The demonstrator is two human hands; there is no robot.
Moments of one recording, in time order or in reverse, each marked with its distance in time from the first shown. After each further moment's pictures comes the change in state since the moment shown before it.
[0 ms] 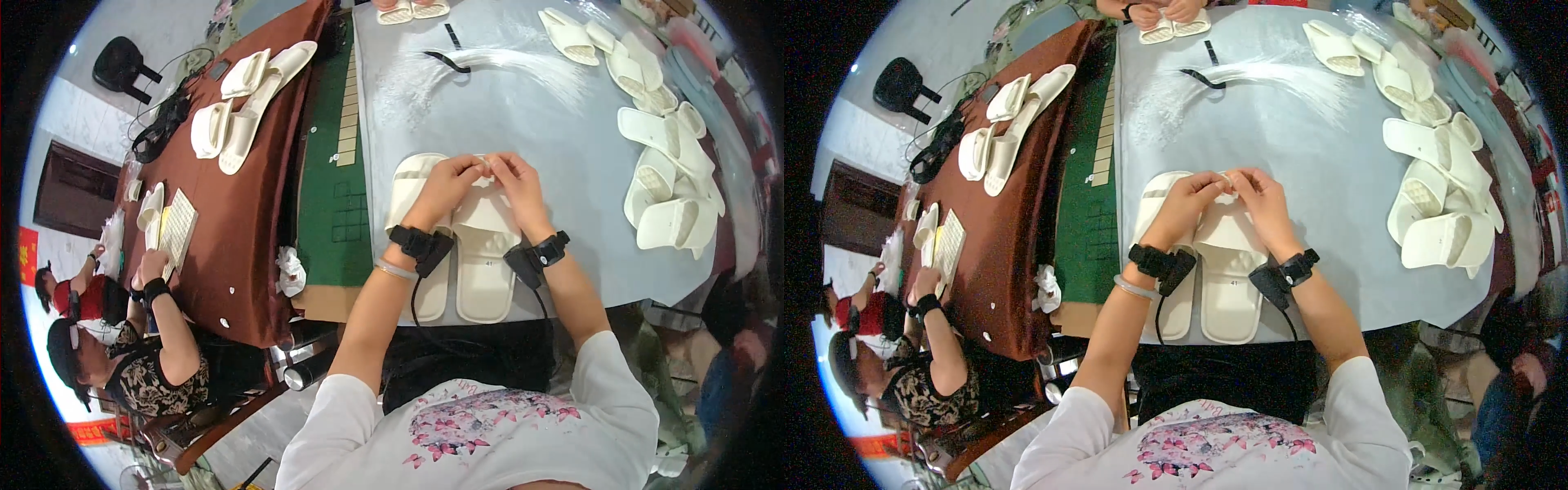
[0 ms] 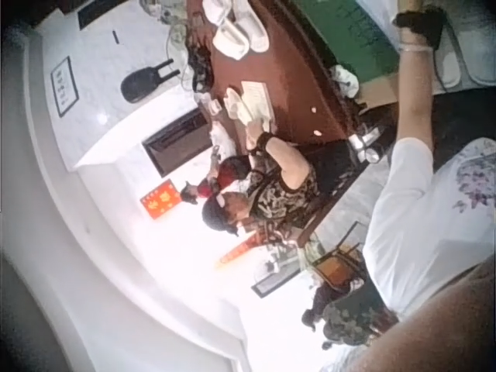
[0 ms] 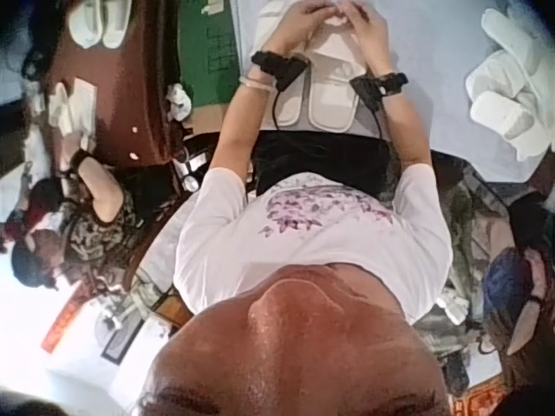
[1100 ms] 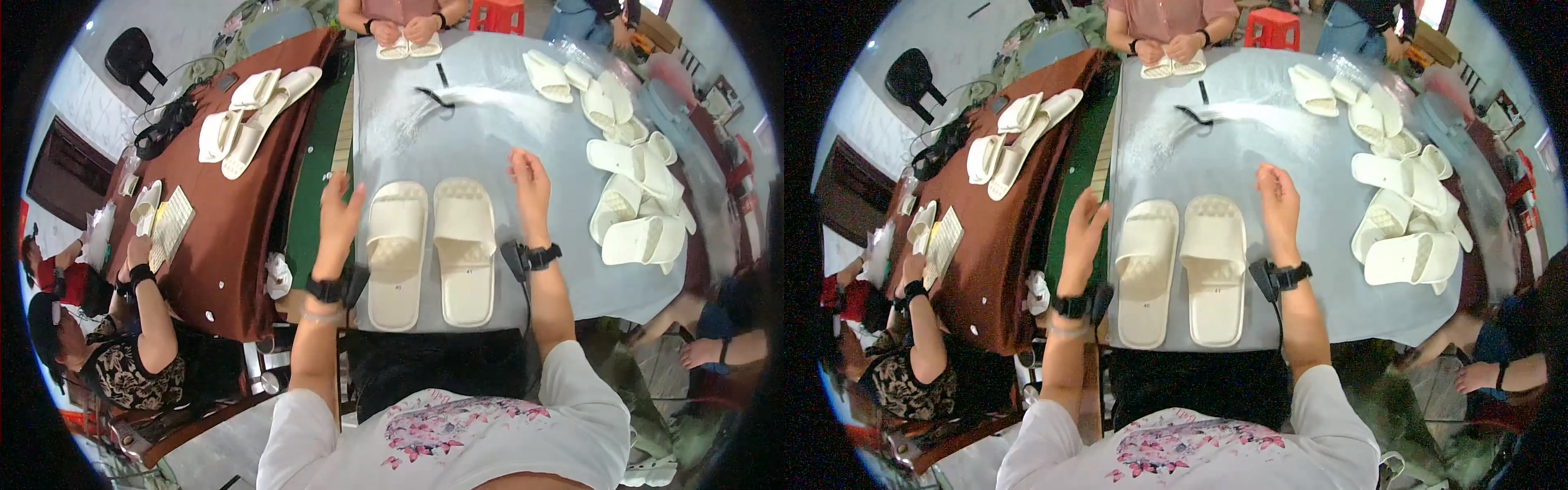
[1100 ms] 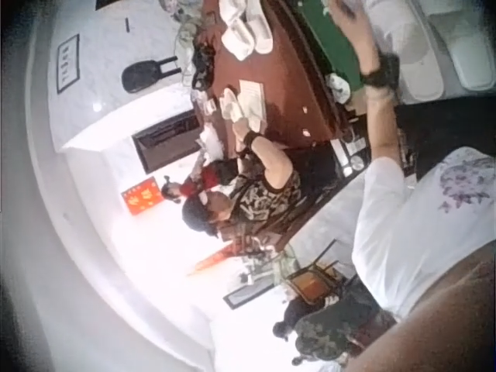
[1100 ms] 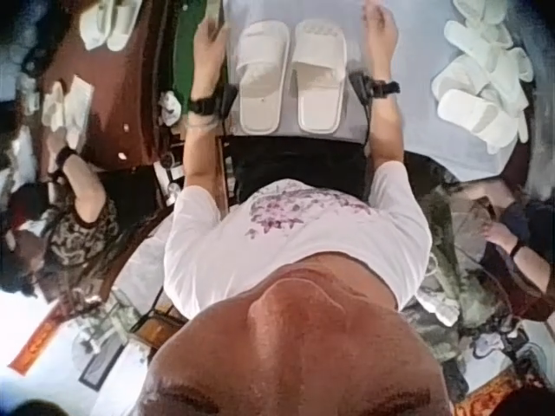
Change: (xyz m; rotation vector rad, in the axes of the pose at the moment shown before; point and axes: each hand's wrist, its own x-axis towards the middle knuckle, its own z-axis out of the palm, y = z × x) left_hand -0.077 0.016 -0.082 0.304 0.702 0.147; right_hand 0.012 -0.047 -0.042 -0.111 0.293 -0.237
